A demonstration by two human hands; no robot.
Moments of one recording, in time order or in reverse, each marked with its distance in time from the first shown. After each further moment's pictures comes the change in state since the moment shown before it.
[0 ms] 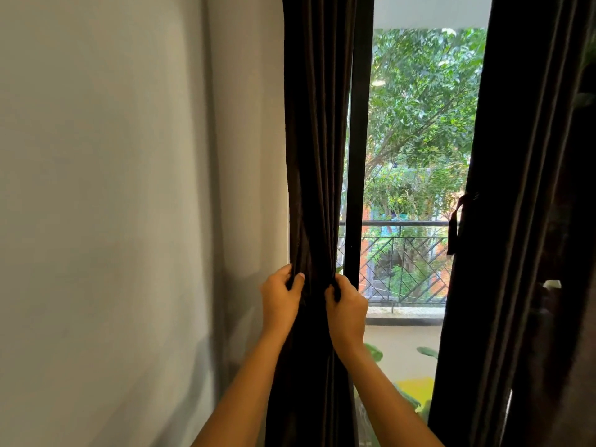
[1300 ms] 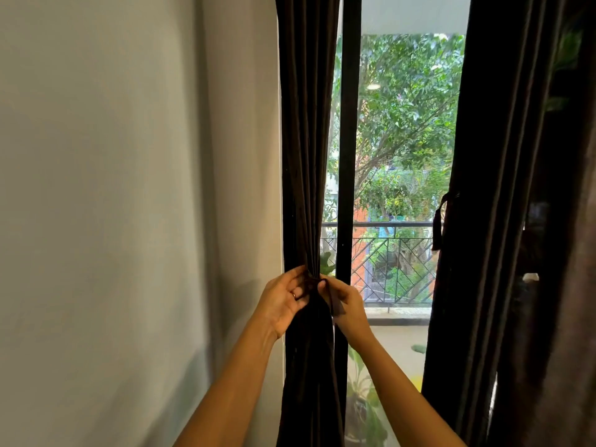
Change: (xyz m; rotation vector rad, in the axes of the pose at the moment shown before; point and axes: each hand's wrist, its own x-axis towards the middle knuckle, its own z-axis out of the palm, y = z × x) left_hand -0.020 0.037 -0.008 -0.857 -0.293 -0.666; right_hand -0.001 0.008 -0.040 0.484 -0.410 0.173
